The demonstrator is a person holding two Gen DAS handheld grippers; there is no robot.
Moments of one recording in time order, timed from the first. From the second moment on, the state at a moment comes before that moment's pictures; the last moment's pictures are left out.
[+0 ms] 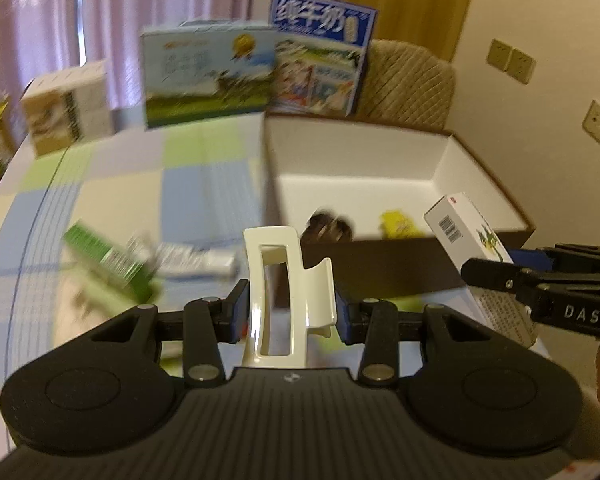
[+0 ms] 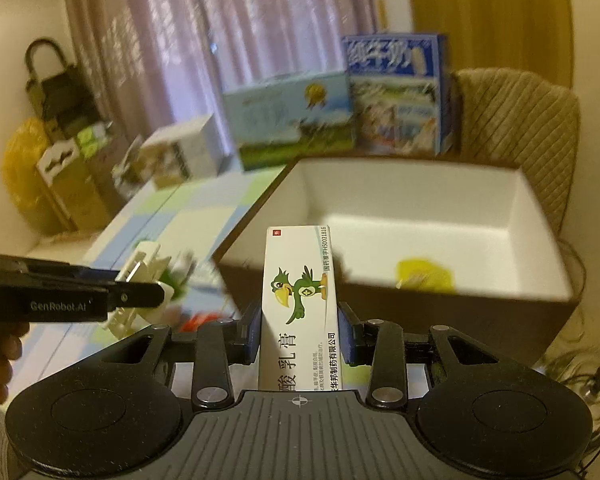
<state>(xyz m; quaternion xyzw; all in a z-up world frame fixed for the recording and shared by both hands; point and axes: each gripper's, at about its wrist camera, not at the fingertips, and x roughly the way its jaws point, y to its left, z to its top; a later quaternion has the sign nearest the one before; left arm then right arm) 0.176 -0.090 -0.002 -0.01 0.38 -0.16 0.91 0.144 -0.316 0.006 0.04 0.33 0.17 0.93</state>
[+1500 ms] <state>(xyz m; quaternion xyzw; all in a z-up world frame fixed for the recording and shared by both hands) 0.322 -0.270 -0.075 0.07 0.47 -0.19 0.86 0.284 -0.444 -0.041 0.06 0.41 0.01 0.91</state>
